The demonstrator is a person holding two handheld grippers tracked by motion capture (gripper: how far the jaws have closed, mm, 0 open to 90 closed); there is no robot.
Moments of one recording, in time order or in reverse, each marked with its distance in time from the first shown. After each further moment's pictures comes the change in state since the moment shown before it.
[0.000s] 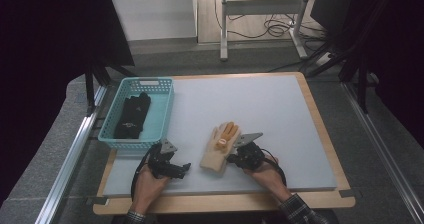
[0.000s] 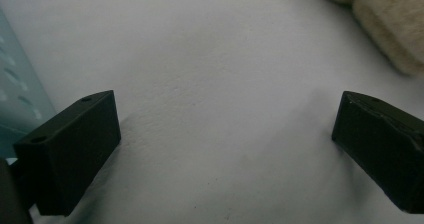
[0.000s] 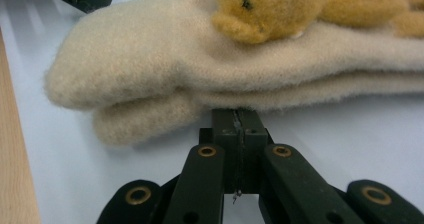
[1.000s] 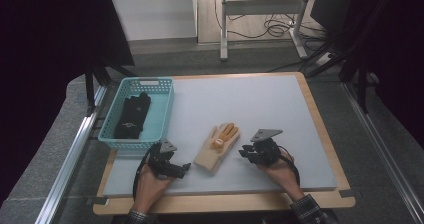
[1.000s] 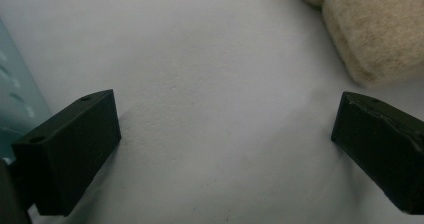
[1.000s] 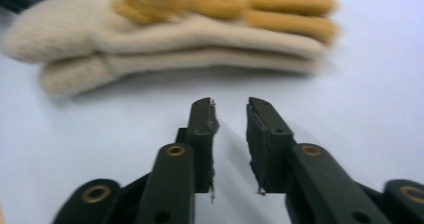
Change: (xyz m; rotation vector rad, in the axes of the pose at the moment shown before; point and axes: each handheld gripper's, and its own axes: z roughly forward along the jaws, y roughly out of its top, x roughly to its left) left arm 0.001 -0.001 0.001 -0.002 -0.013 -0.018; right arm -0.028 -0.018 -0.040 -0.070 -0.122 0.053
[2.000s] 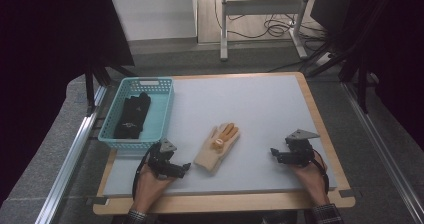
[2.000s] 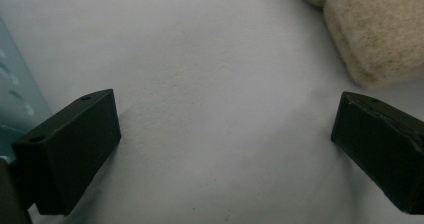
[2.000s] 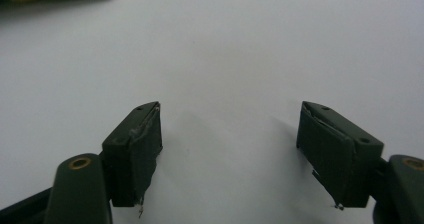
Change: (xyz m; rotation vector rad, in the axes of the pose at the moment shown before) left arm 0.000 0.000 0.000 0.000 -0.001 -0.013; right arm -0.062 -0.059 -0.043 -0.005 -0.278 0.158
